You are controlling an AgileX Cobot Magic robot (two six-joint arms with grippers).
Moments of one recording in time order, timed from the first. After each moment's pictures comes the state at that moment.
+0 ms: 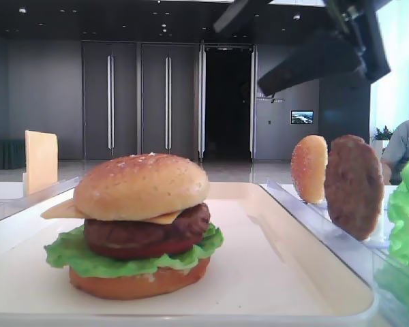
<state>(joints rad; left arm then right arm) 0.01 -0.02 -0.47 0.00 1.11 0.04 0.38 1.51 -0.82 1.41 0.75 -1.09</state>
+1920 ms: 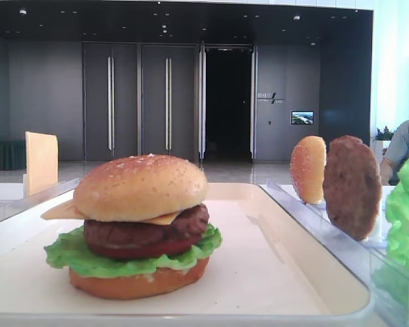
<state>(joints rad) 0.01 -0.02 -0.47 0.00 1.11 0.04 0.01 0.45 -0.59 -0.03 1.12 0.10</state>
